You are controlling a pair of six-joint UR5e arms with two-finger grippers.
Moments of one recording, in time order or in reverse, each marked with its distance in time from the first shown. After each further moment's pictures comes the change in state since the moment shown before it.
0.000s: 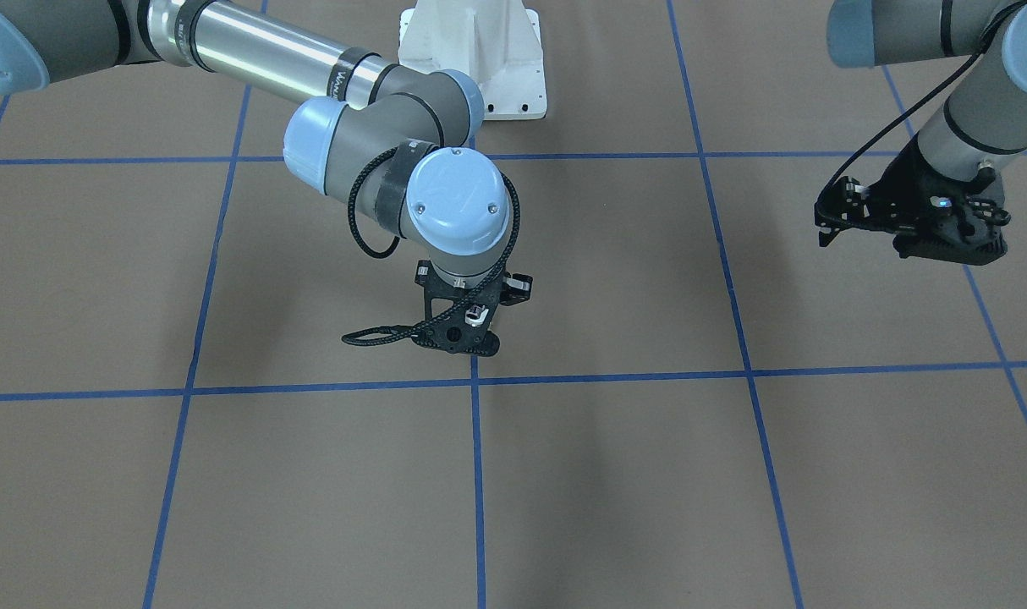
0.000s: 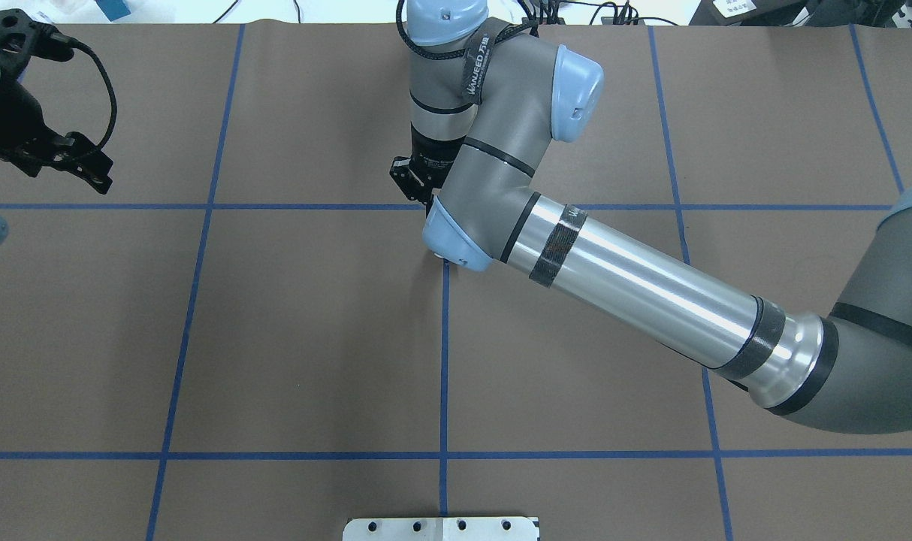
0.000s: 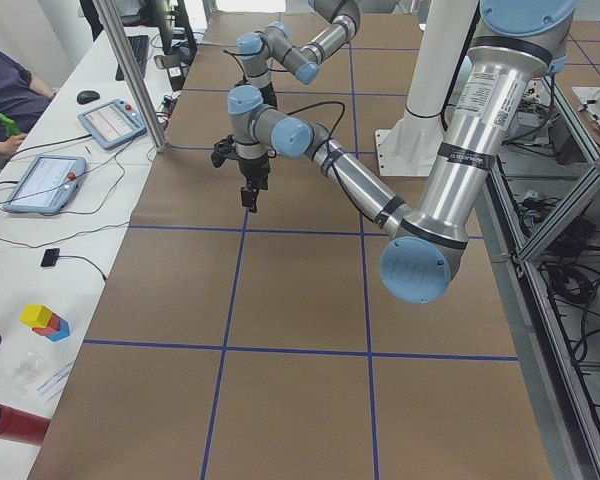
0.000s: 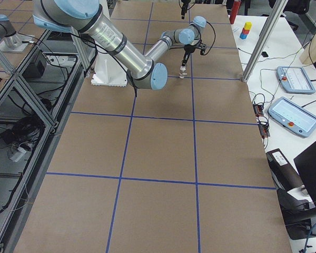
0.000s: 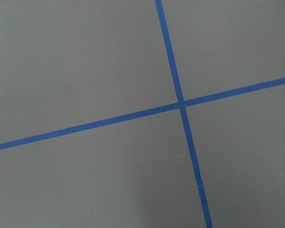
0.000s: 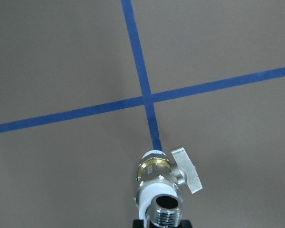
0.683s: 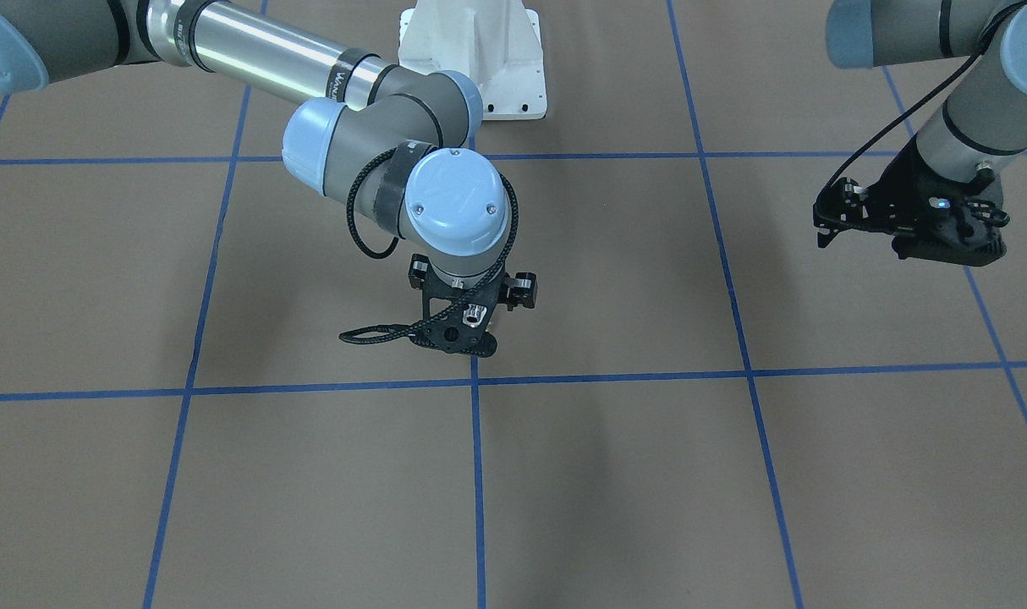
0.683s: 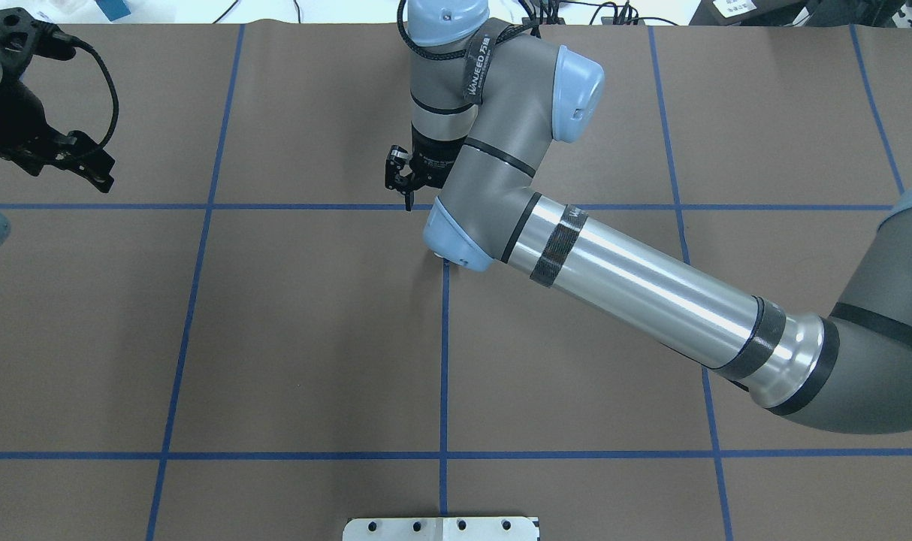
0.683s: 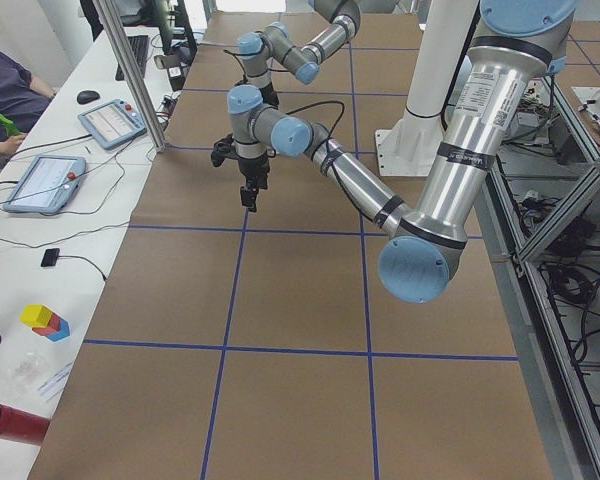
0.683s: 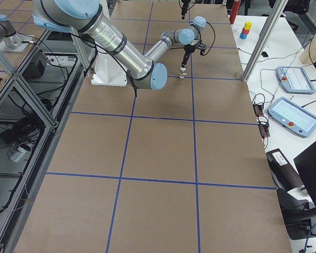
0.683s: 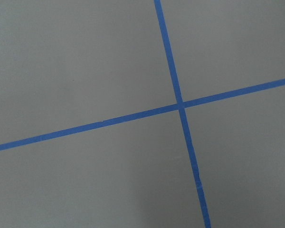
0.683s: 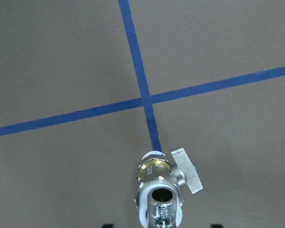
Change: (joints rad) left arm 0.000 -0.005 0.002 0.000 0.001 -0.003; right arm 0.003 0.000 0.004 0.002 0.000 0.028
